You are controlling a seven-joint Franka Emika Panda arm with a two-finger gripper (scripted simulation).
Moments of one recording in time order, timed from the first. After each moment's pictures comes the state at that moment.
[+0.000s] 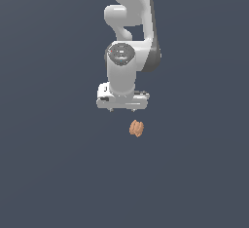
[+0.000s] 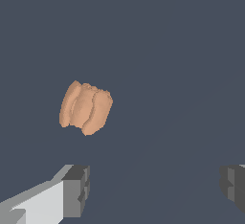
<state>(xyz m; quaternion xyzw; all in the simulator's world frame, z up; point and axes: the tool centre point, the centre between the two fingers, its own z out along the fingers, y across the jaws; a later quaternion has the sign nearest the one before) -0.023 -0.010 0.149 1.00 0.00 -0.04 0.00</state>
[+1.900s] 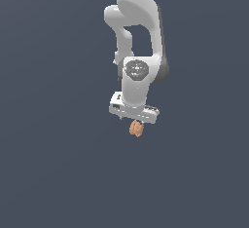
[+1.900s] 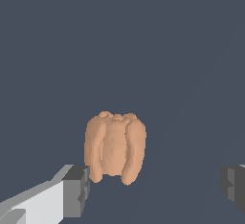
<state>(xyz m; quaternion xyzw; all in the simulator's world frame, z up) 0.000 0.034 0.104 0.99 -0.14 -0.01 0.00</state>
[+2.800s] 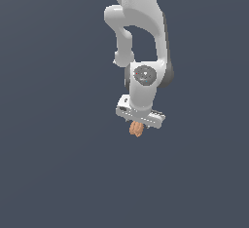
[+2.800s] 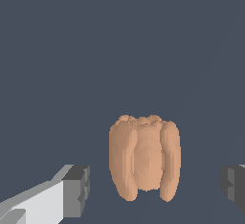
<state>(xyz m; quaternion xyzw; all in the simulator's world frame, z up) 0.008 0.060 0.085 0.98 -0.18 0.00 0.00</state>
